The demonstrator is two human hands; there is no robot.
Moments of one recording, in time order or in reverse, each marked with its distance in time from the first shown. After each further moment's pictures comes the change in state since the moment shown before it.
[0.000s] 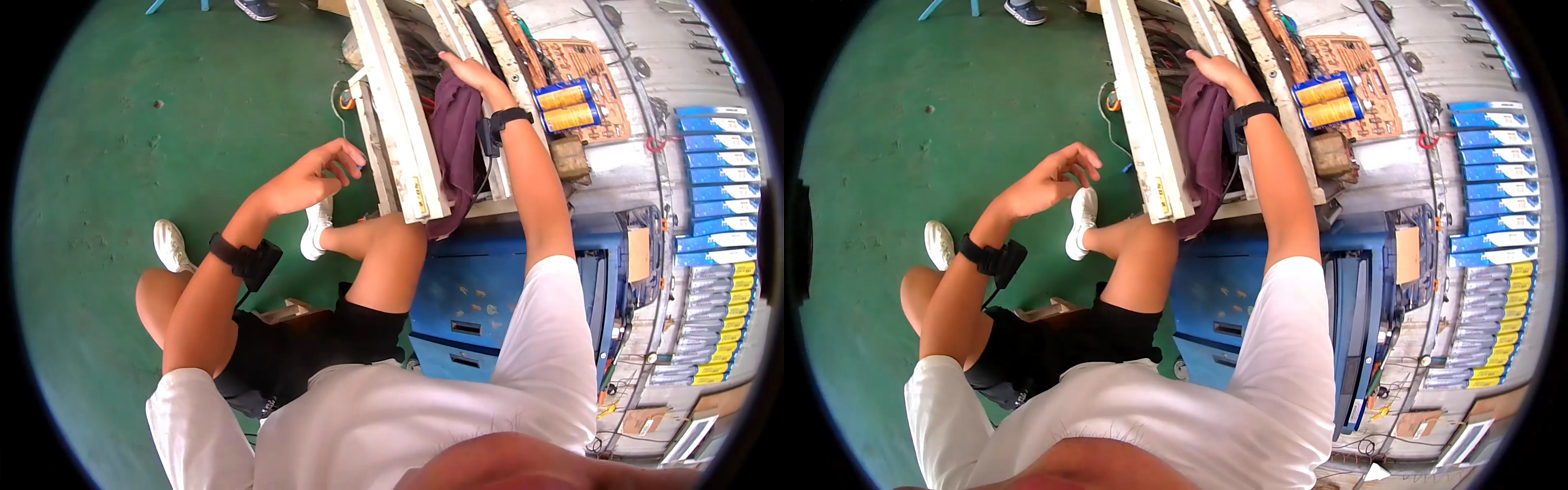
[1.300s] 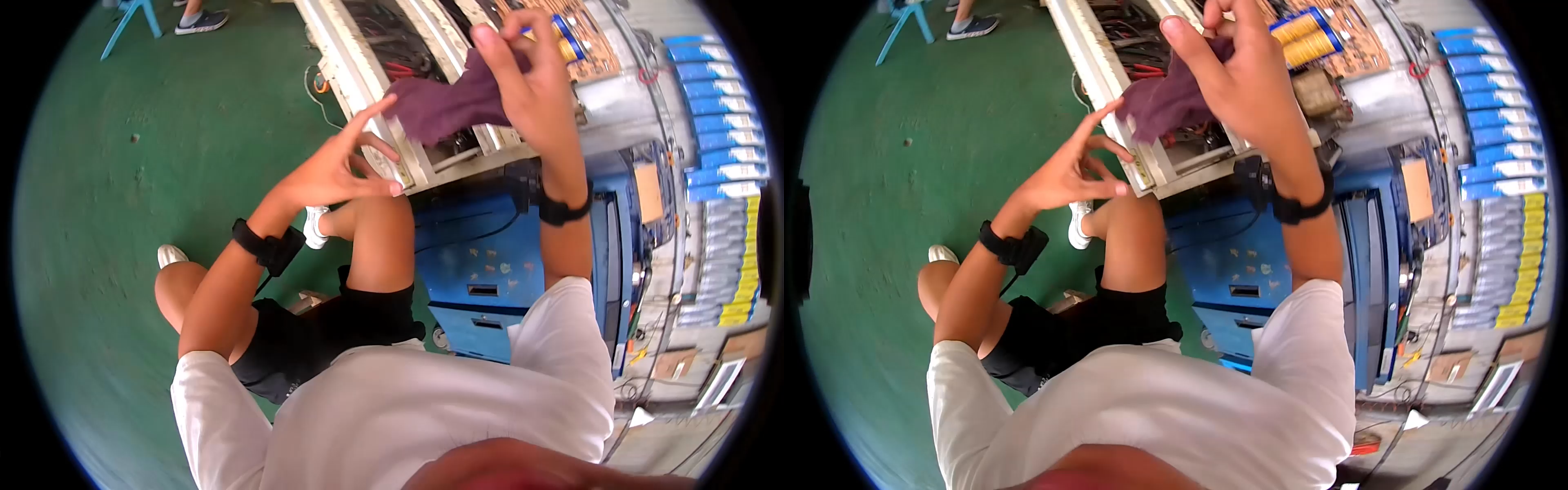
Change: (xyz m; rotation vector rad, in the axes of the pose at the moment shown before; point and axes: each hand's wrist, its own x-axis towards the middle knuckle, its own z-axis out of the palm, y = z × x) left_hand 0.041 0.027 0.060 0.060 -0.142 0.174; right_hand -0.281 -0.064 -0.028 0.530 0.483 -0.663
